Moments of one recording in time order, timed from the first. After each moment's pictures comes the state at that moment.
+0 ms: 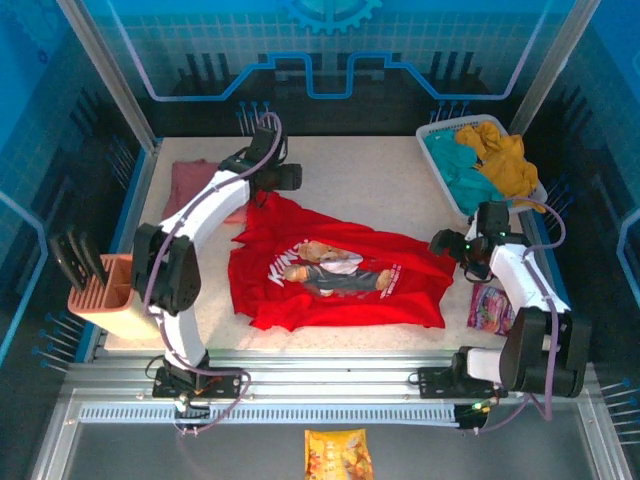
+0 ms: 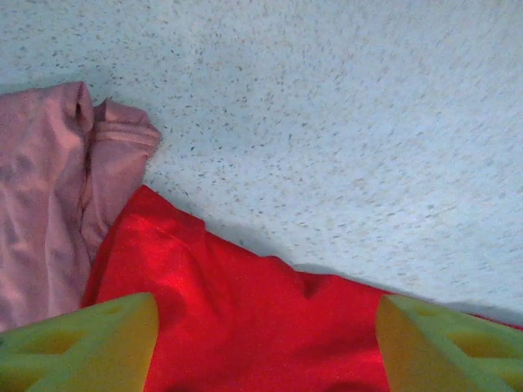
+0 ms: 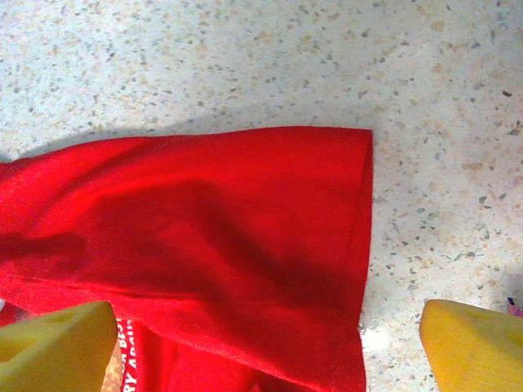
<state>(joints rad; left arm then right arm) -0.31 1.89 1.62 -0.60 -0.09 -0.26 -0.16 1.30 0.81 -0.67 -0.19 0.37</state>
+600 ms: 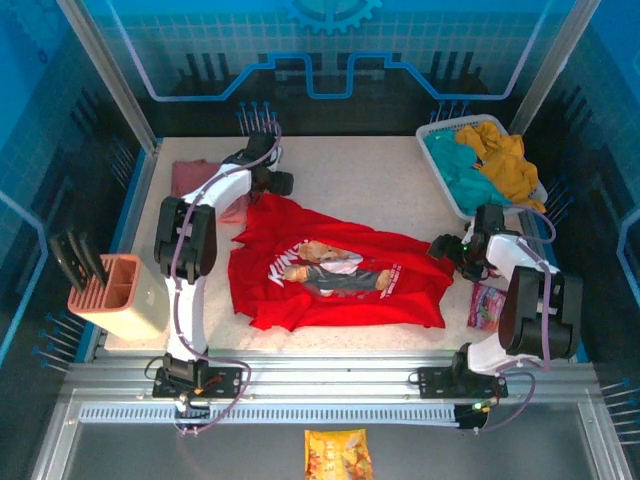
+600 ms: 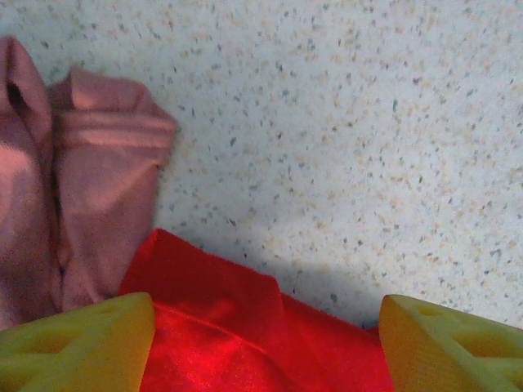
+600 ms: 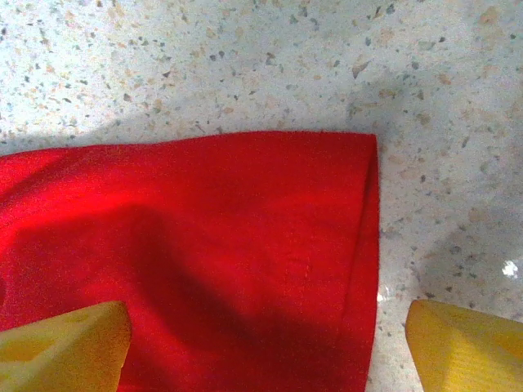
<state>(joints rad) -0.20 2.16 1.73 -0.54 -0.01 -0.11 -0.19 1.50 0.80 -0.57 -0.25 0.38</state>
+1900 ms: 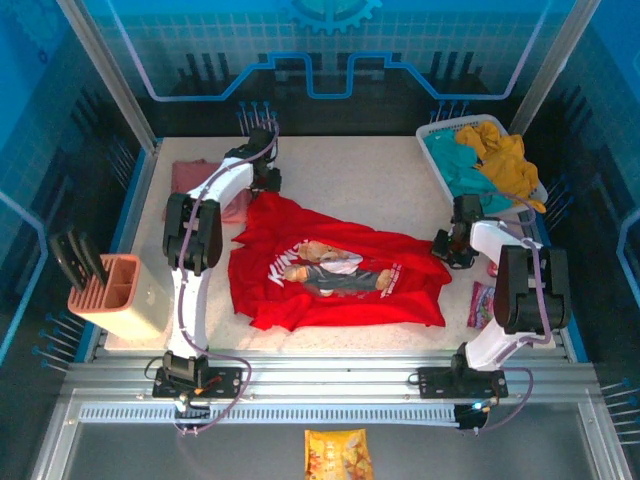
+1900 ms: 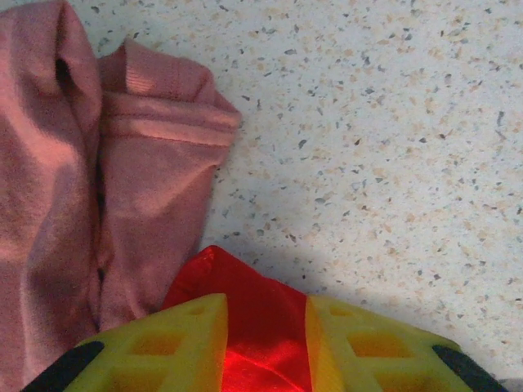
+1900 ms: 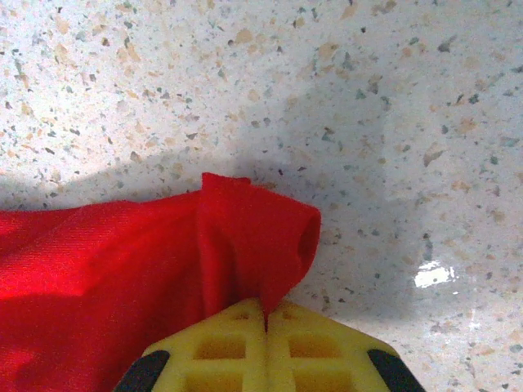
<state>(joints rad) -0.18 2.28 1.89 -0.69 -0.09 -0.17 -0.06 1.64 0.90 -0.55 -0.08 0.41</state>
